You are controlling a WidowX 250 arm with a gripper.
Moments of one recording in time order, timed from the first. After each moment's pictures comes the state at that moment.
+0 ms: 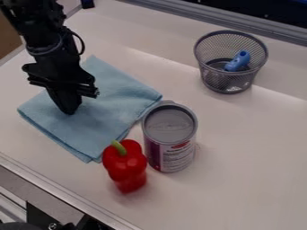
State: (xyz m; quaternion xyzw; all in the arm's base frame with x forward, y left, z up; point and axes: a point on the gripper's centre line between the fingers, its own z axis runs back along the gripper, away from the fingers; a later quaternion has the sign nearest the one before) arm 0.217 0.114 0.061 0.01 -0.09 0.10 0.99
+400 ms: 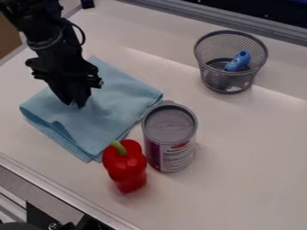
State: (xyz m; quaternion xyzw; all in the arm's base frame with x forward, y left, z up) arm 0.229 0.110 0.069 -0.01 -0.11 0.12 0.99
